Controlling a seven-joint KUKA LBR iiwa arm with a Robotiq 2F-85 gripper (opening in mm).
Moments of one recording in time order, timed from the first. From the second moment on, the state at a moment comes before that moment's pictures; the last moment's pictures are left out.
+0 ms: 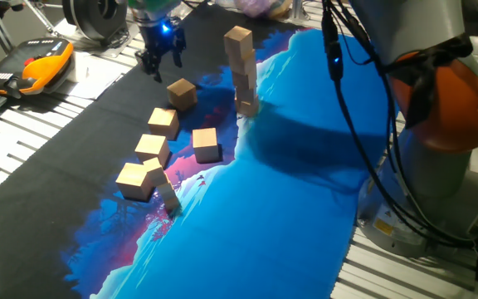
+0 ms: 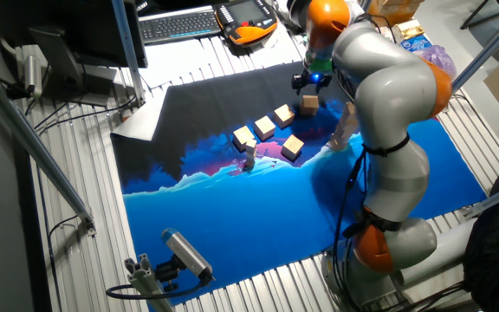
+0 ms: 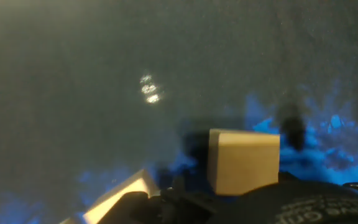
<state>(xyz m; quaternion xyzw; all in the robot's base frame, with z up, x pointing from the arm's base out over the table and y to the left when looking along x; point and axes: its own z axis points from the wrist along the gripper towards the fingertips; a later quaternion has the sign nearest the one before) 0.647 -0.091 0.126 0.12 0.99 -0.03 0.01</state>
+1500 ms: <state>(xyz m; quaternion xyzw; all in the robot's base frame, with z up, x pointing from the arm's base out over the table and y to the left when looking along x) 0.639 -0.110 0.065 0.08 1.00 -0.02 0.03</state>
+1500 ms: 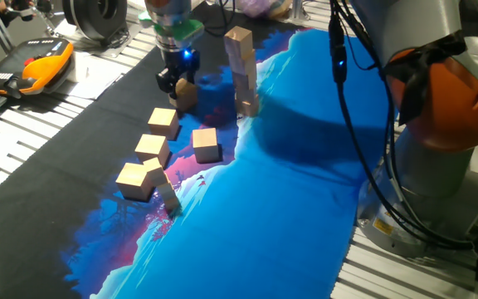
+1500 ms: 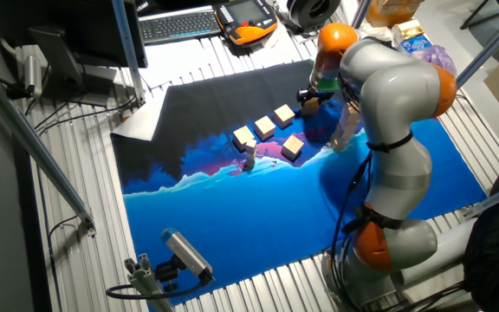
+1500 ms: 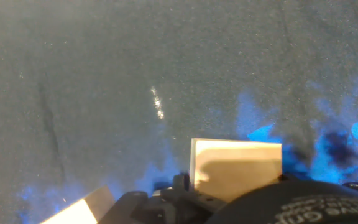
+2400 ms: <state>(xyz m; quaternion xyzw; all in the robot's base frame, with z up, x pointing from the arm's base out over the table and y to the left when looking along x) 0.591 -0.051 0.148 0.05 1.00 0.03 -0.03</state>
